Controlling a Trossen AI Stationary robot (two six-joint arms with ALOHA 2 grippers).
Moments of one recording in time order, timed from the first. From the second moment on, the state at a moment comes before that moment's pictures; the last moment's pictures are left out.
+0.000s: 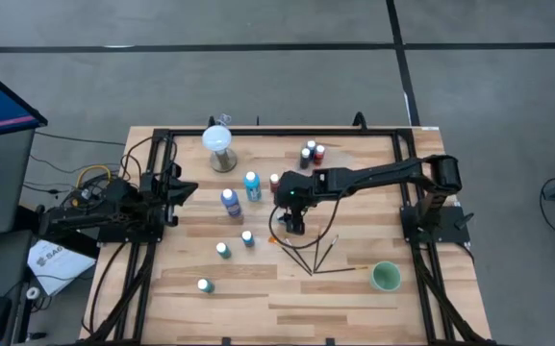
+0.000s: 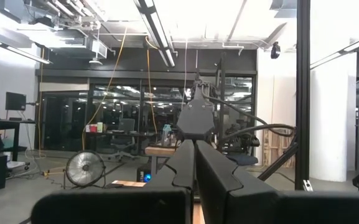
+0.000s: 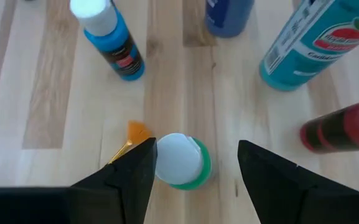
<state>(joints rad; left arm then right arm) 0.16 0.00 0.01 0.41 0.03 -0.06 -0.05 1.82 1.29 -0.43 -0.07 -0.01</state>
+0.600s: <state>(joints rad) 0.16 0.00 0.01 0.41 0.03 -0.06 -0.07 1.79 1.30 -0.46 -0.05 -0.01</state>
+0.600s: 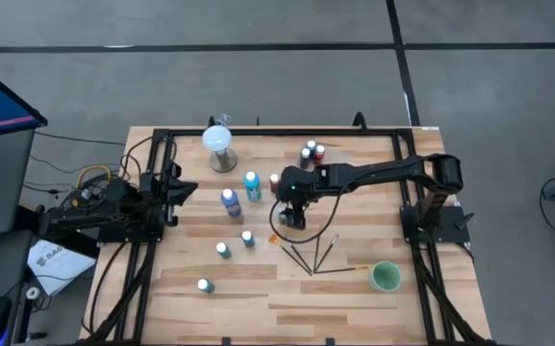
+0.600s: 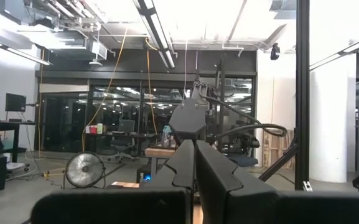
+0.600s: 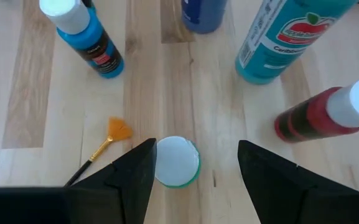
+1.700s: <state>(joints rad) 0.16 0.00 0.01 0.41 0.03 -0.06 -0.04 1.79 1.28 -0.44 -0.05 0.00</state>
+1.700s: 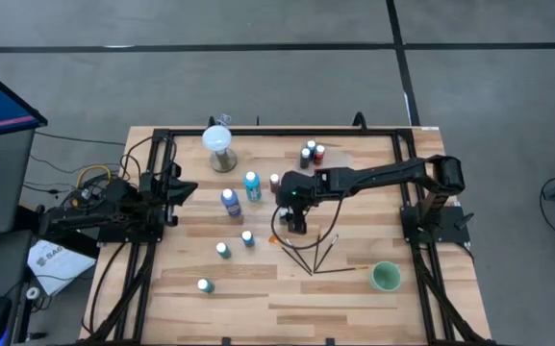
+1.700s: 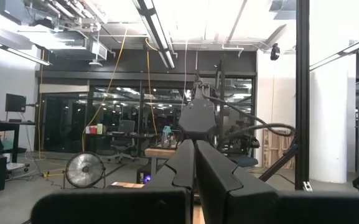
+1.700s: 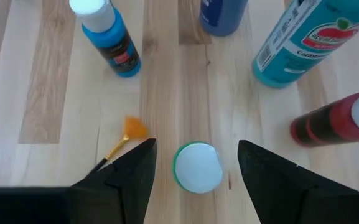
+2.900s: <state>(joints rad) 0.16 0.00 0.01 0.42 0.03 -0.06 -0.06 1.85 1.28 -0.49 -0.05 0.01</state>
